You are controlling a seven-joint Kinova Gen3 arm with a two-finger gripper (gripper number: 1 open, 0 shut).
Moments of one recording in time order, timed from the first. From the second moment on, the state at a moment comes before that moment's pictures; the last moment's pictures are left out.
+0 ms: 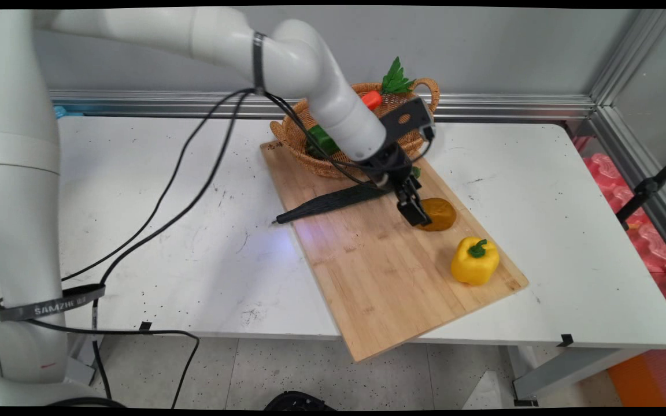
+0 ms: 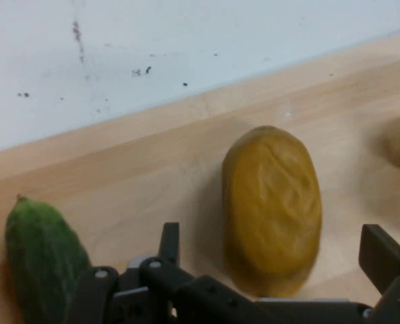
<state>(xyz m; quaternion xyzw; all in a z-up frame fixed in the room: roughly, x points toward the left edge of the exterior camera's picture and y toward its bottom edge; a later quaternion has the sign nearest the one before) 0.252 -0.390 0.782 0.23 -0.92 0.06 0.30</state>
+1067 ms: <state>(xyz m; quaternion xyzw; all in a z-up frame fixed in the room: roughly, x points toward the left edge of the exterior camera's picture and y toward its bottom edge) 0.239 -0.409 0.796 0.22 -0.93 0.05 0.29</state>
